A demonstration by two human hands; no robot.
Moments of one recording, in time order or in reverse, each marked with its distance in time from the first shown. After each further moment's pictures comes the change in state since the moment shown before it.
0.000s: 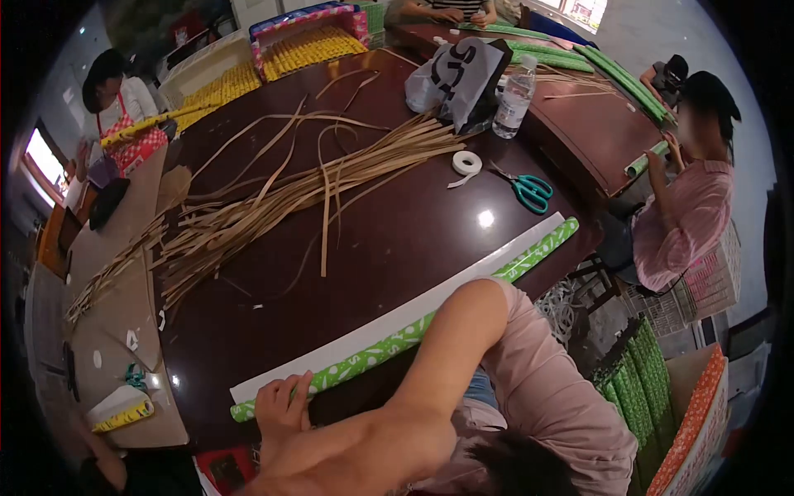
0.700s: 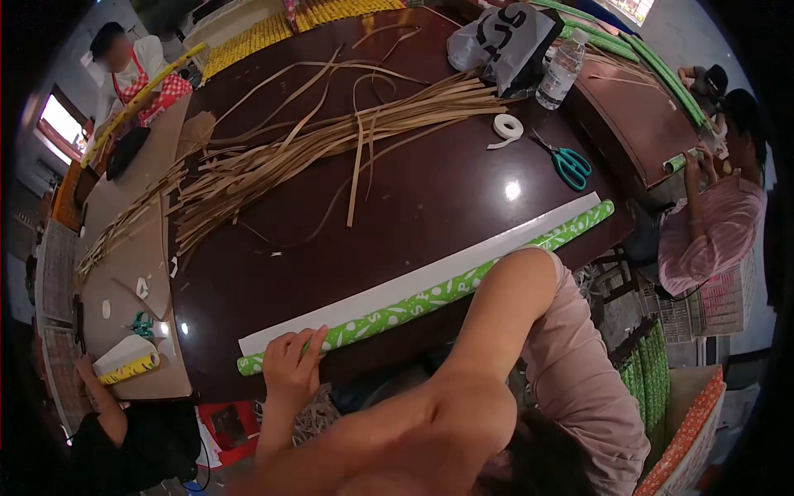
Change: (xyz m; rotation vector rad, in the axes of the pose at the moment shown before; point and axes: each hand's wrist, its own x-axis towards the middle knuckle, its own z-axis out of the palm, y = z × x) left_hand 0.009 0.008 -0.008 -0.048 0.044 -0.021; right_hand -0.011 -0.024 -0.006 0.302 -0.029 0.063
